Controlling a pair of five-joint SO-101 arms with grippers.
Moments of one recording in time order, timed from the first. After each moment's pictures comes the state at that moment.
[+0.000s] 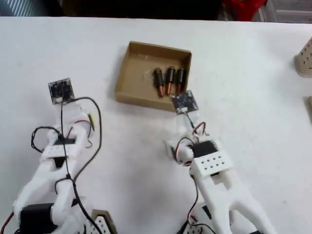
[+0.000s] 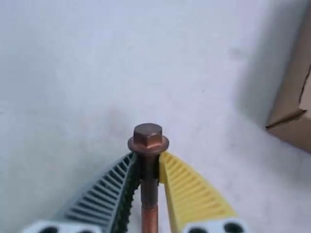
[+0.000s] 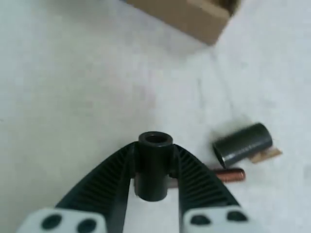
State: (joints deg) left arm -11.3 -21.2 71.3 2.7 14.1; right arm -22.9 -37.8 64.0 41.0 -0.1
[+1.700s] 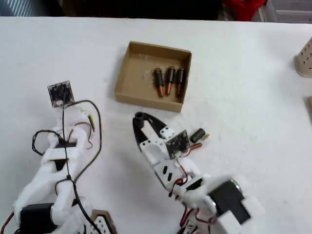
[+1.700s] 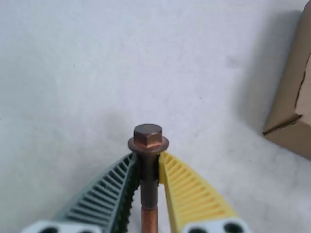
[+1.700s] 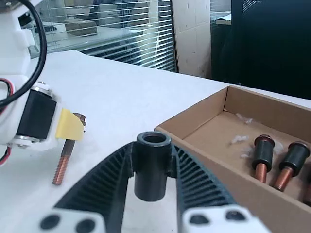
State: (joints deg) left arm -11.4 -21.2 73.8 -2.9 14.2; right arm -36.5 -1.9 90.4 -77.3 -0.7
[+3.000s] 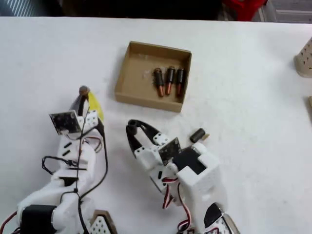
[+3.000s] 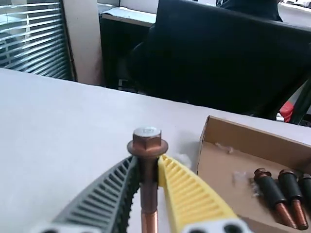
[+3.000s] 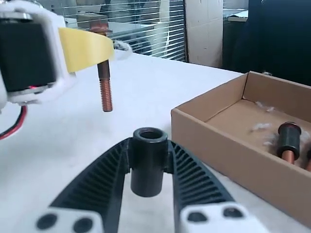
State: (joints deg) left arm -3.8 -22.0 92.4 -57.9 14.3; right arm -40.2 26.3 82.4 -98.3 -0.7
